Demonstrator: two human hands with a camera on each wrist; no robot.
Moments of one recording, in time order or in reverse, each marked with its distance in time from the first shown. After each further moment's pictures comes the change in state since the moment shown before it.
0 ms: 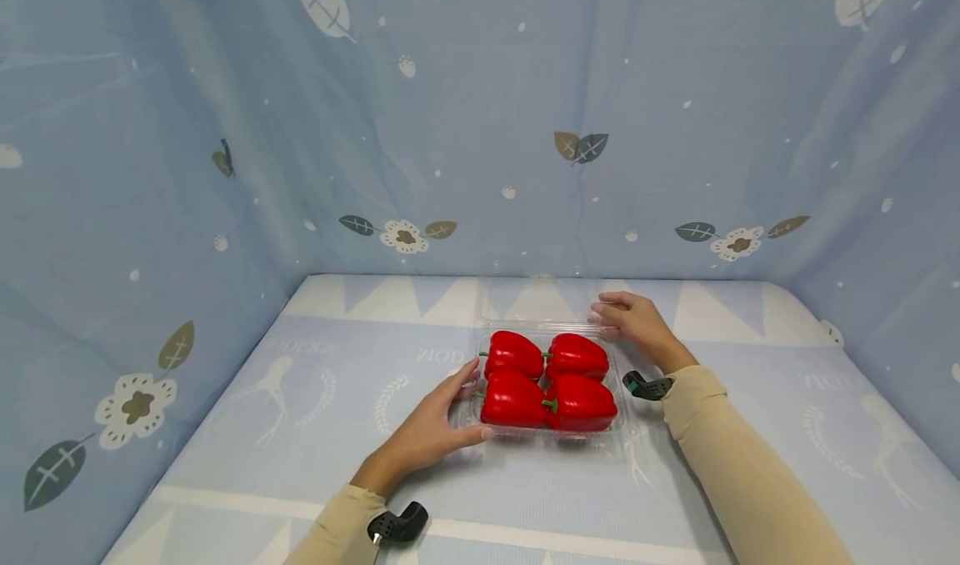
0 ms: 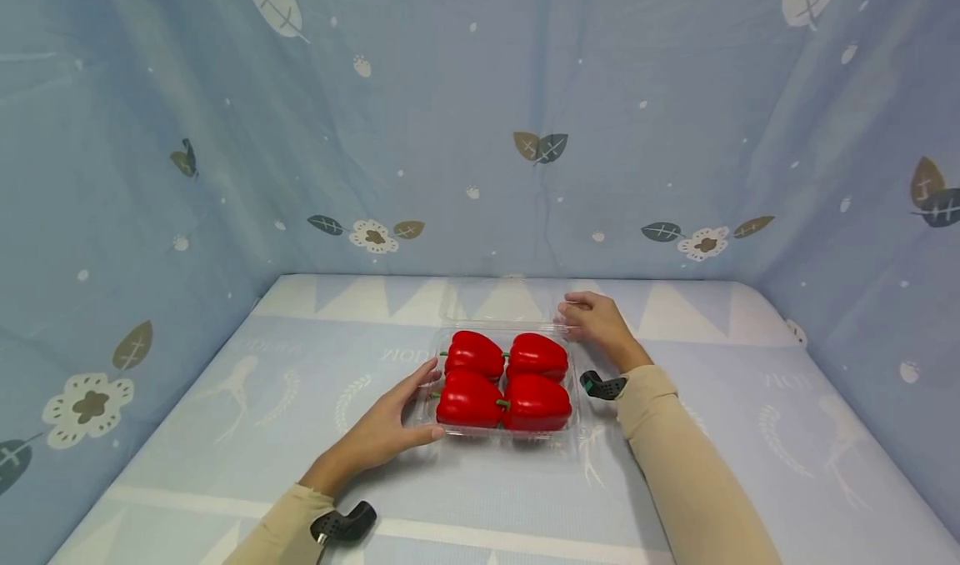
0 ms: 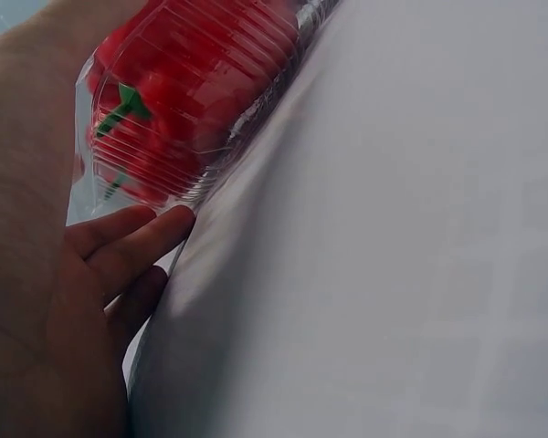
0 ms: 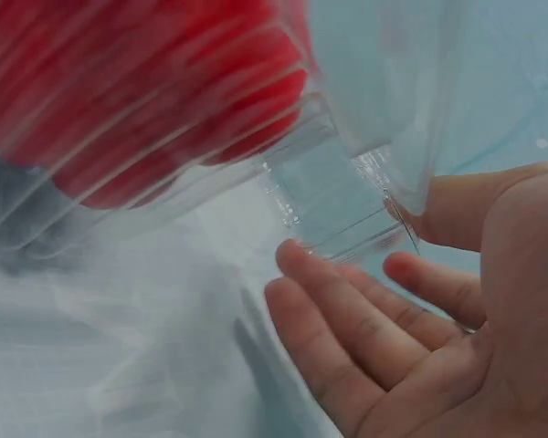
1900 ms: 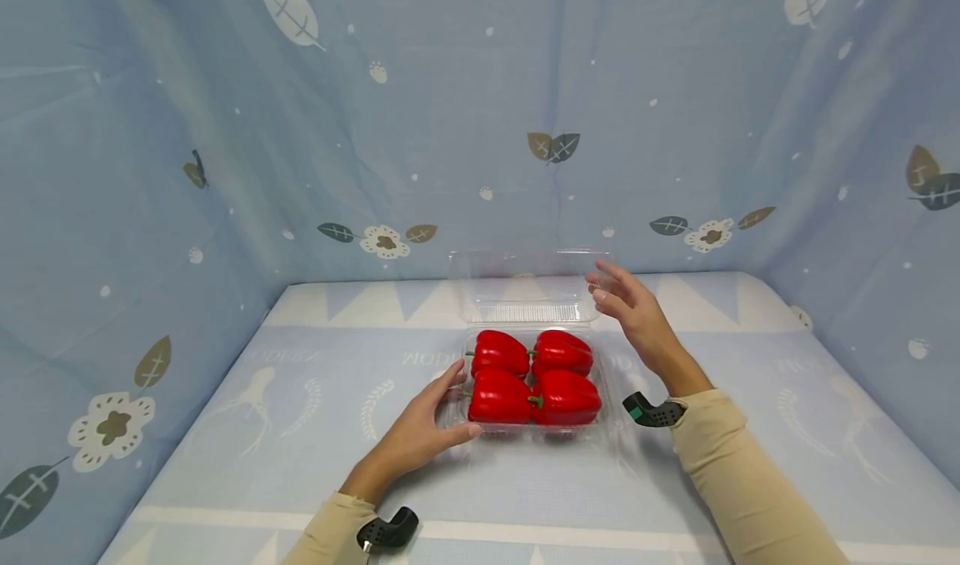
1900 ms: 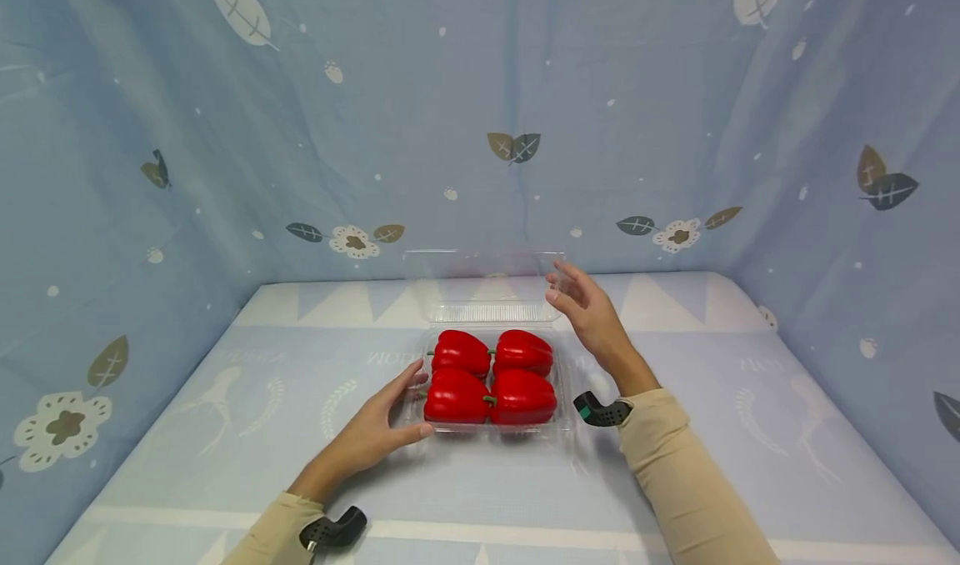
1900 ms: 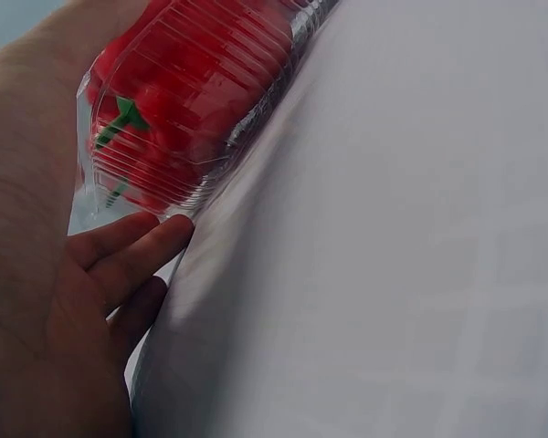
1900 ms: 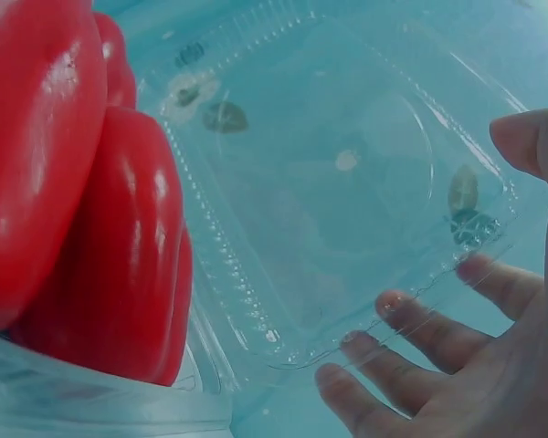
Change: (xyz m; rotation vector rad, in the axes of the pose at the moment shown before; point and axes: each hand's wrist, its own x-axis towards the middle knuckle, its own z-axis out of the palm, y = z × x) left_hand 0.002 0.004 0.005 -0.028 0.025 -0.015; right_hand -0.072 -0.059 0.004 -0.029 0.034 -0.370
